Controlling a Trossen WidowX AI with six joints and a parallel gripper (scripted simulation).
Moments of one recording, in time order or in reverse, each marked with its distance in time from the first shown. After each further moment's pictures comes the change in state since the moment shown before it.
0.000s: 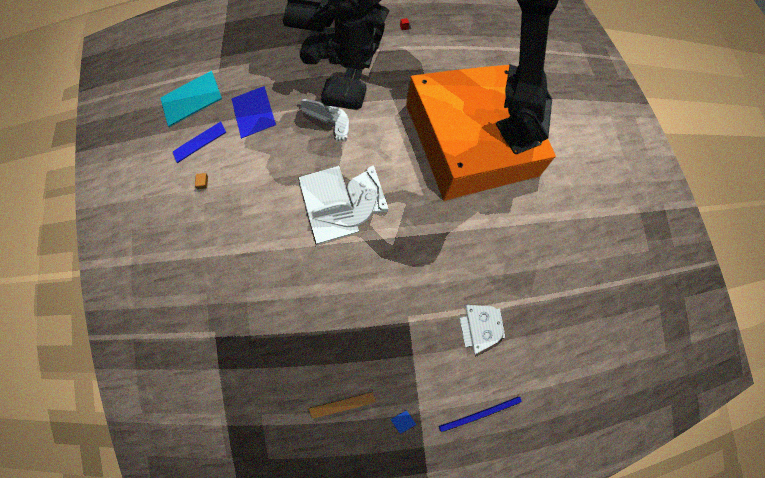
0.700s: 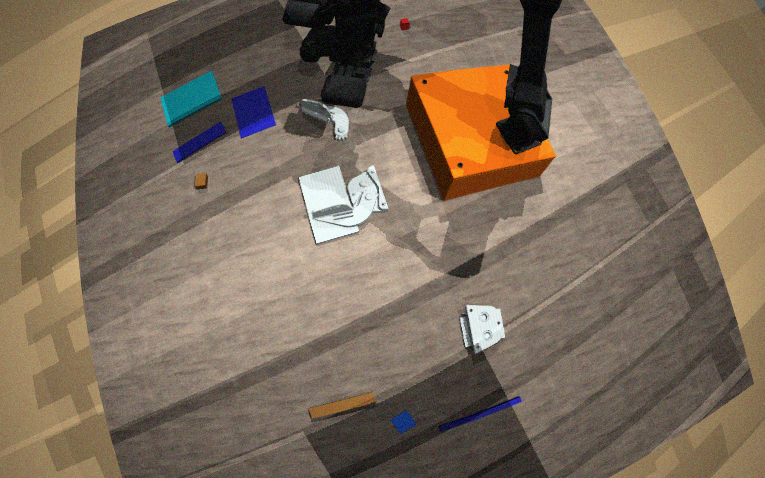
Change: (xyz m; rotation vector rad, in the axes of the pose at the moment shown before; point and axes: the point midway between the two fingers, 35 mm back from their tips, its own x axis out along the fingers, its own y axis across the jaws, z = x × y) arm -0.006 0.000 0.000 0.000 -0.004 0.000
